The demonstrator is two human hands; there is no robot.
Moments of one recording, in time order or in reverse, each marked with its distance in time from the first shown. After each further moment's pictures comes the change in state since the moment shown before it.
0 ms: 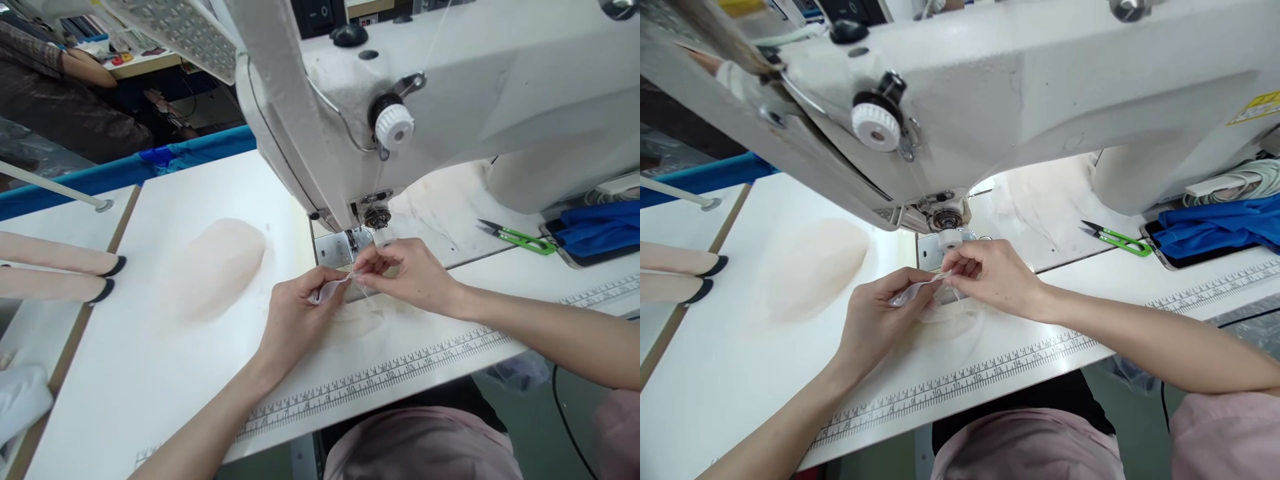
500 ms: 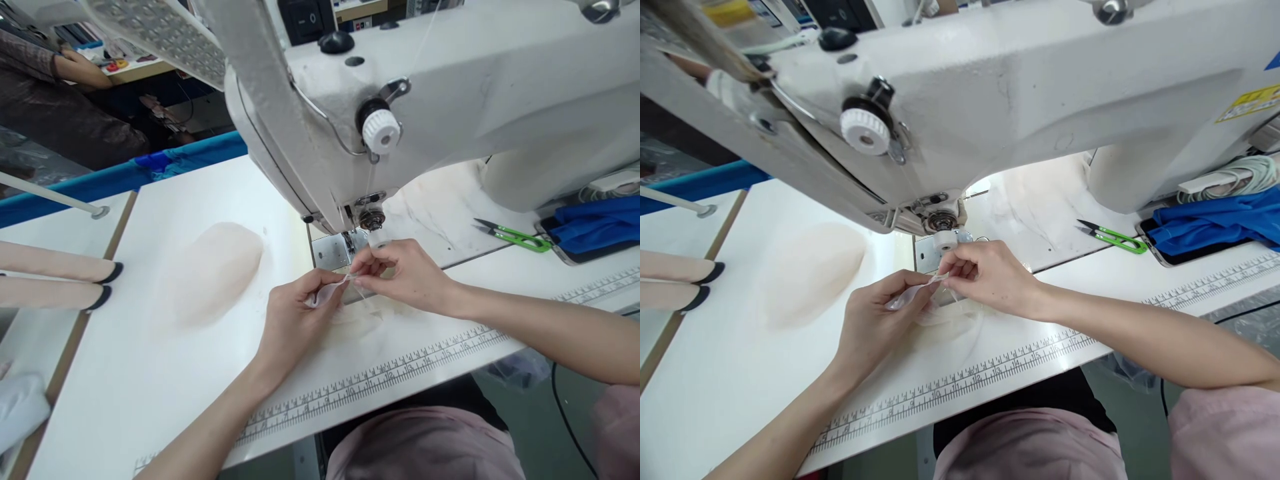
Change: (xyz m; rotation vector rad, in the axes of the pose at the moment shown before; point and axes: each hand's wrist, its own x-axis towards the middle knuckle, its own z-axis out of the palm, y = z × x) left_hand 0.001 -0.001 0.002 0.001 0.032 0.061; right_hand 0.001 0.004 0.001 -0.006 -0.012 -0.027
